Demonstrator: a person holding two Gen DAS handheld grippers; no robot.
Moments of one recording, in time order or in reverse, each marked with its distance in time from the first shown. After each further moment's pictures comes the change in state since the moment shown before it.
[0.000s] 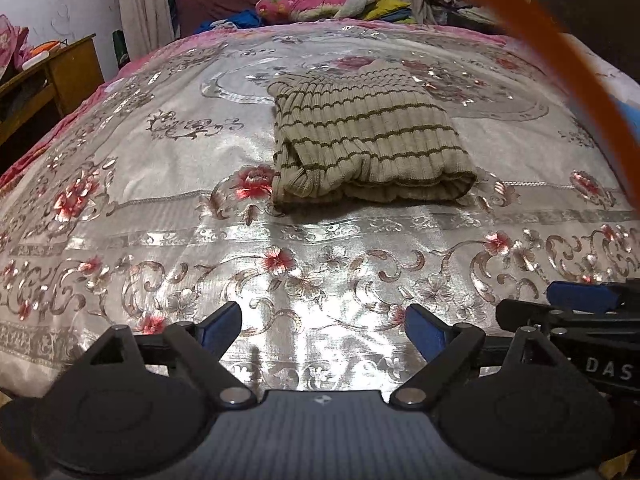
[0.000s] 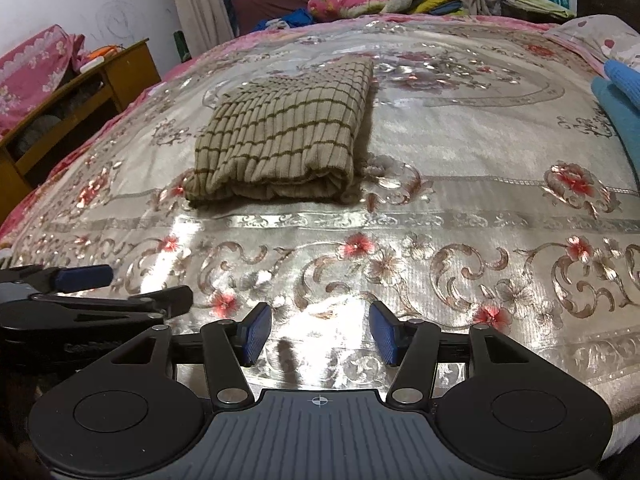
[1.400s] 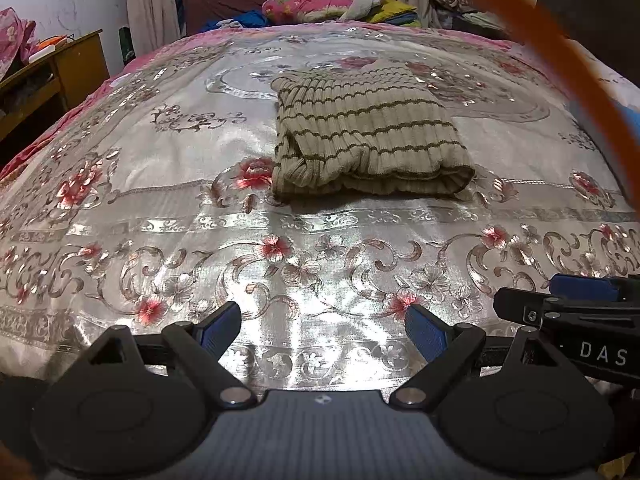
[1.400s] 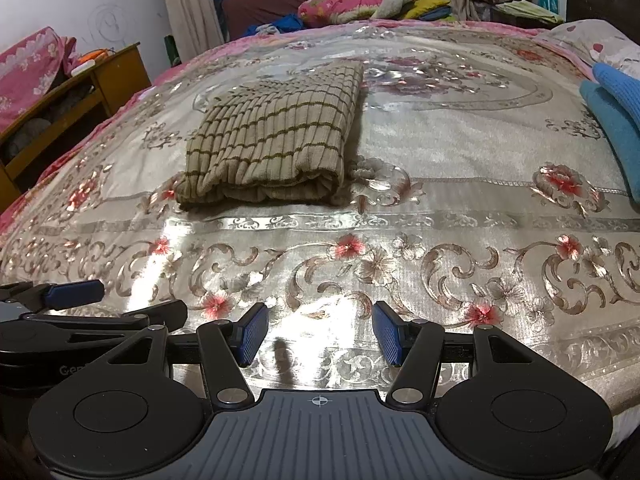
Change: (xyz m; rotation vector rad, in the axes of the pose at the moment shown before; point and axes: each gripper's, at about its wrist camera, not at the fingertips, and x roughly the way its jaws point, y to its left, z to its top) left arm -0.003 -0.003 -0.009 -0.021 -0.008 0.007; right arm -0.001 0.002 -0.002 0.002 -0.021 -0.032
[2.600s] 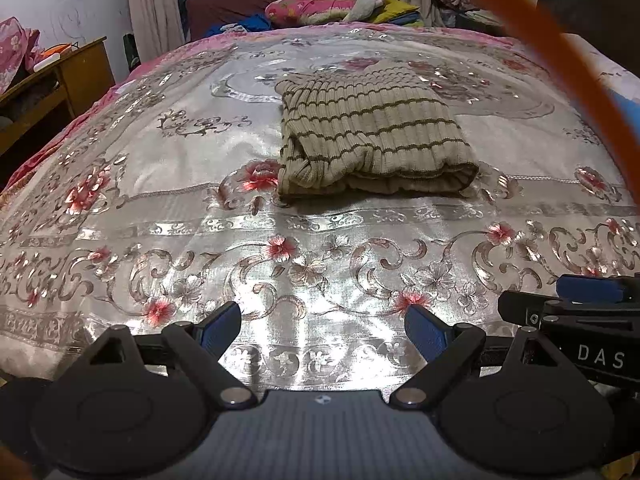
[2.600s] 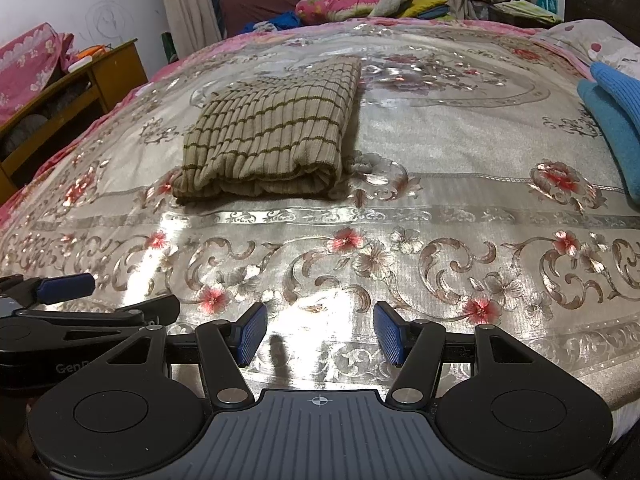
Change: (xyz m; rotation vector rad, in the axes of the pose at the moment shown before) left arm -0.003 -0.003 -0.002 0.020 -0.007 0.033; right arm 0.001 0.001 -0.004 0.001 0.005 -0.014
